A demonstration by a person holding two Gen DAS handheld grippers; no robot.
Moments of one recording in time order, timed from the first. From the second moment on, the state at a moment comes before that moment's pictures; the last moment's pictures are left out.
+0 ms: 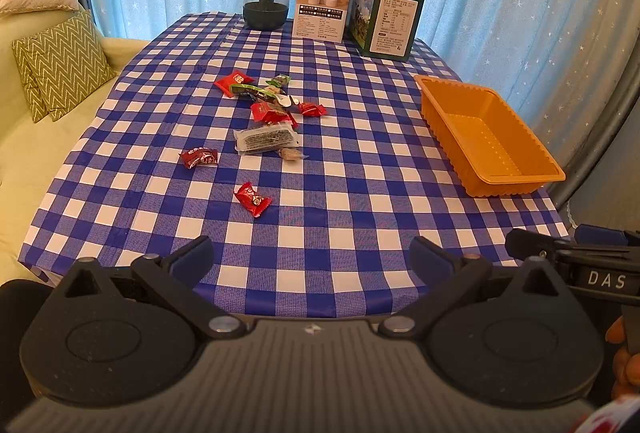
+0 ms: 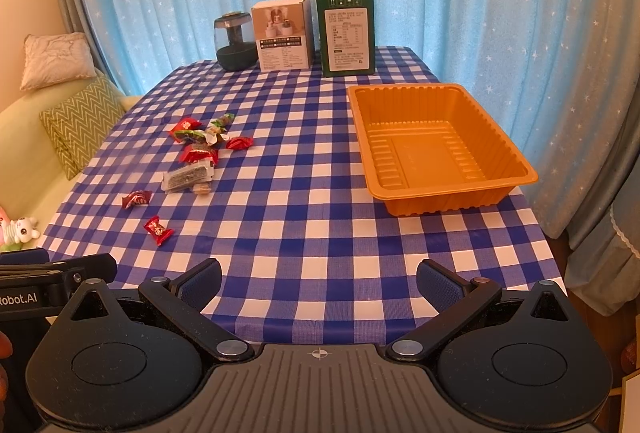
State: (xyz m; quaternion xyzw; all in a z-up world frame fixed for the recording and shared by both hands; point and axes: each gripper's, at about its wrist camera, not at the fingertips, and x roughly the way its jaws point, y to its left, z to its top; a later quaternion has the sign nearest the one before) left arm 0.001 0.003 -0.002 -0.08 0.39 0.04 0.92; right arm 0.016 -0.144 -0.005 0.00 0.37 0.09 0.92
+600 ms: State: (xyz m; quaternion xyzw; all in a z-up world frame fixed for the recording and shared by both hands) left arm 0.001 0.003 -0.002 -0.08 0.39 0.04 0.92; right arm 0.017 -0.143 -0.006 0.00 0.38 0.09 0.92
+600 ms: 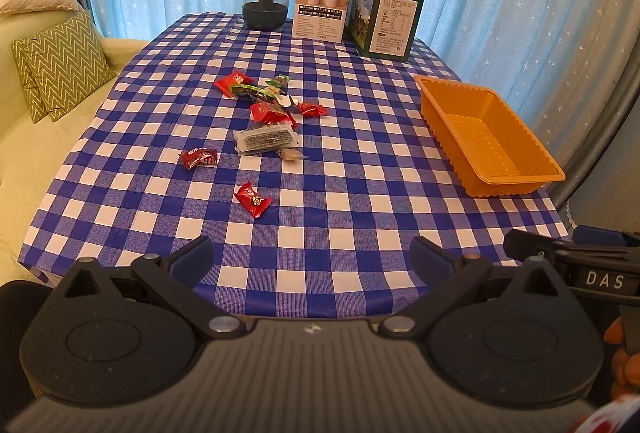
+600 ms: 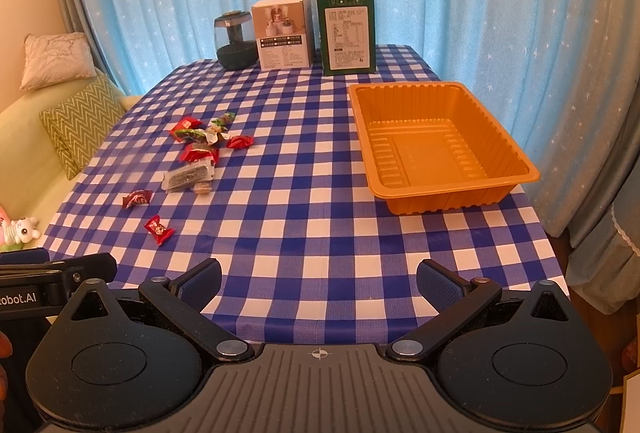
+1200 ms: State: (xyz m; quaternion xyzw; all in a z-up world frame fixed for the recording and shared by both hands) left arm 0.022 0.071 0.001 -0.07 0.38 0.02 0.92; right arm 0.038 -0.103 -0.016 -0.01 0.33 0.15 0.93
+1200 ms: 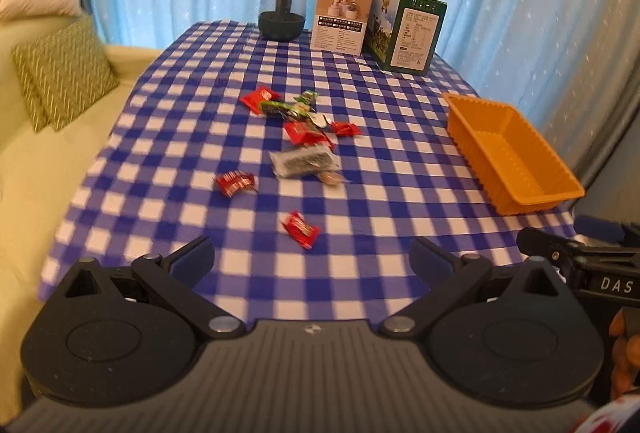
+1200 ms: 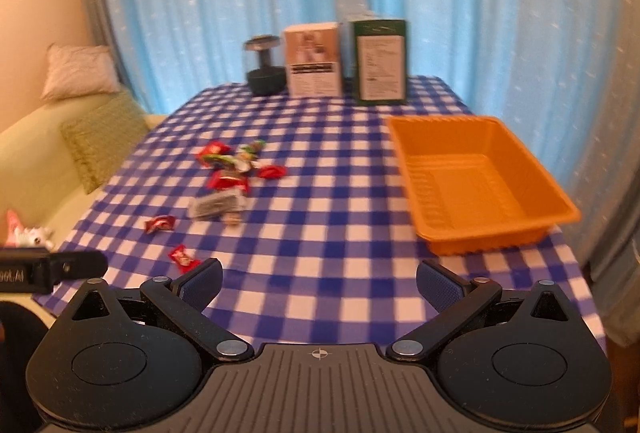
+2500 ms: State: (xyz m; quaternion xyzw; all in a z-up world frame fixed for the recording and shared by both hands) left arm 0.177 0.177 -0.096 0.14 0.43 -0.16 0.88; right arm 0.144 0.053 -0.147 -0.15 0.35 0.33 0.86
